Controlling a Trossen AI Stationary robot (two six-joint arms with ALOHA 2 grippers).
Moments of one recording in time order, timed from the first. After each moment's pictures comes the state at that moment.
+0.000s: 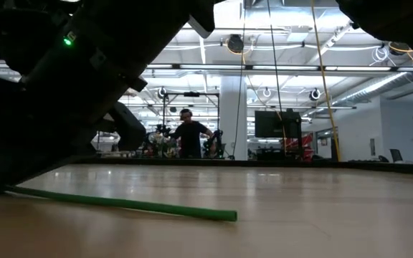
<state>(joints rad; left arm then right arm) 0.02 0.30 0.12 0.17 0.05 -0.07 0.38 2.78 2.36 -0.57 0.39 0.52</state>
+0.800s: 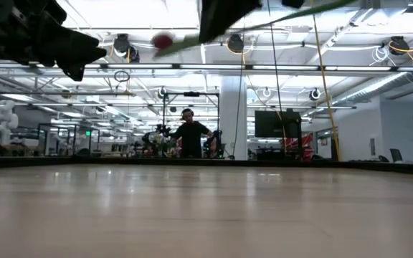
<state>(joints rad) 0.02 0.30 0.12 0.17 0.05 -0.07 0.48 2.39 2.35 -1.58 0.98 1.46</state>
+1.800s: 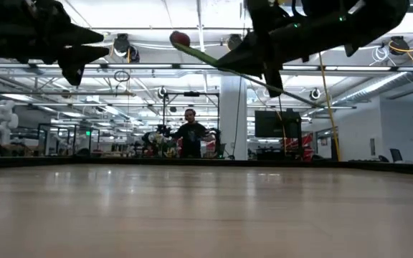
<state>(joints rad) 0.02 0.31 0.12 0.22 -0.02 -0.29 0.09 1.52 0.70 0.63 0.36 0.52</state>
